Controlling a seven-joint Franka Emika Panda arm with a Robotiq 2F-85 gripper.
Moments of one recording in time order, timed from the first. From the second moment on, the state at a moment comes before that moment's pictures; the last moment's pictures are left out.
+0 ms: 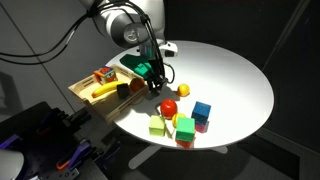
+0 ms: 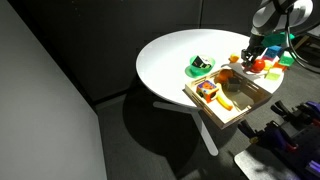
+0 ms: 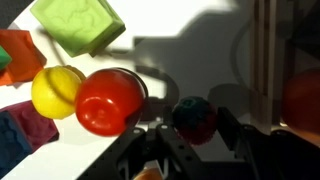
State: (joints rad) arm -0.18 0.39 -0.08 -2.25 0.01 2.61 -0.10
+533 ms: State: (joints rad) arm -0.11 0.33 -0.08 -2.27 0.01 2.59 -0.10
